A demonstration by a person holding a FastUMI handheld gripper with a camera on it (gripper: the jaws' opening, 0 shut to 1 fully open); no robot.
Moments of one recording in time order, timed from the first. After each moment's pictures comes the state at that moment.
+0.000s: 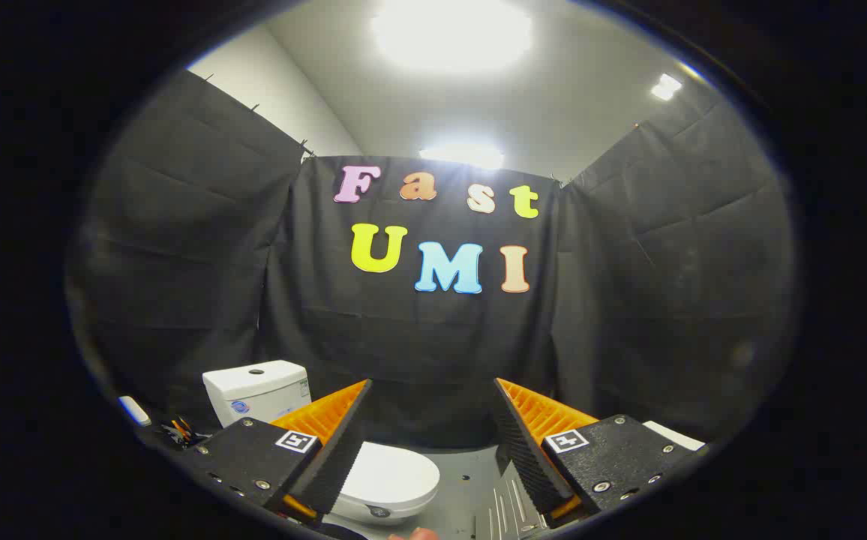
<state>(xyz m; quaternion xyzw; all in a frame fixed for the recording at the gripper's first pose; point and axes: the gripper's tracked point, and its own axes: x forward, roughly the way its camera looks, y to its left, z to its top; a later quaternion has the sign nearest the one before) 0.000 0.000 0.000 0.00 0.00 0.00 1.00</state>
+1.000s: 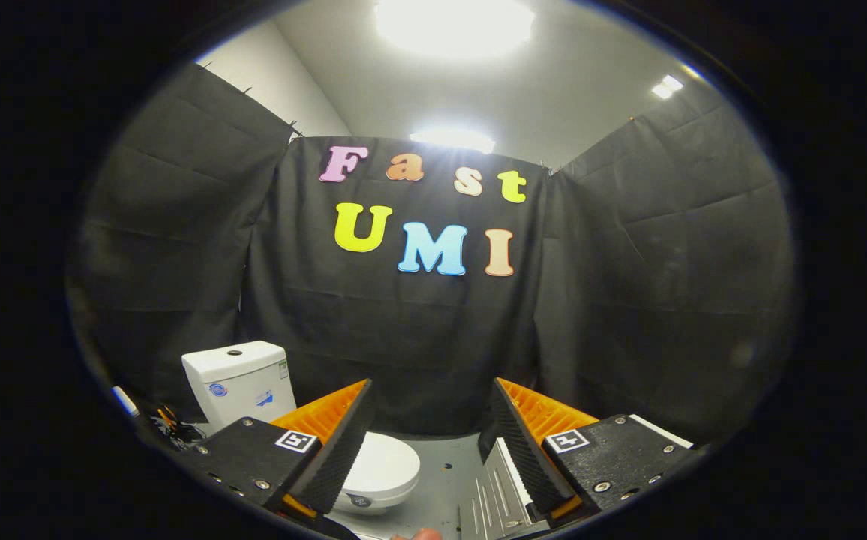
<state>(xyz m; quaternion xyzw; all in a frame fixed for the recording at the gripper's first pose) 0.009 -0.035 -0.033 -0.02 0.04 -0.04 1.00</state>
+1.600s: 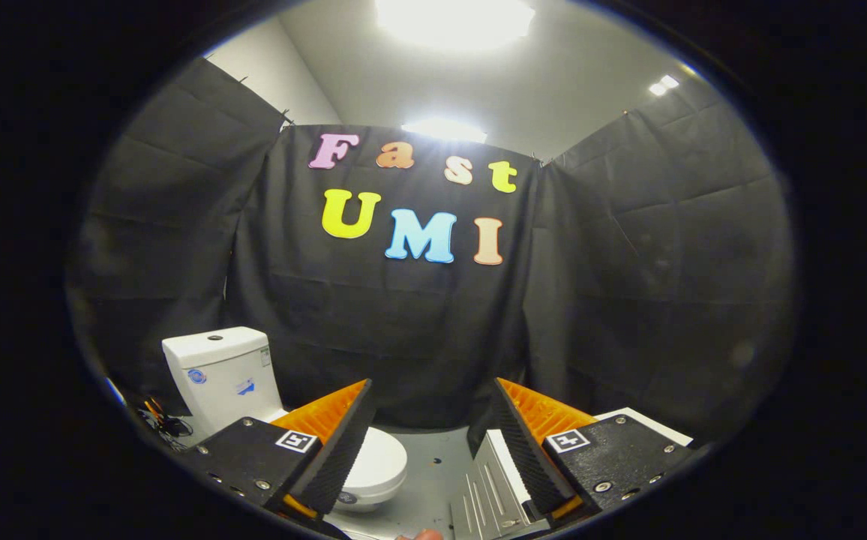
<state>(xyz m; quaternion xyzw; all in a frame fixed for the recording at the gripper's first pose) 0.026 -0.050 -0.084 -0.03 0.07 -0.06 1.00</state>
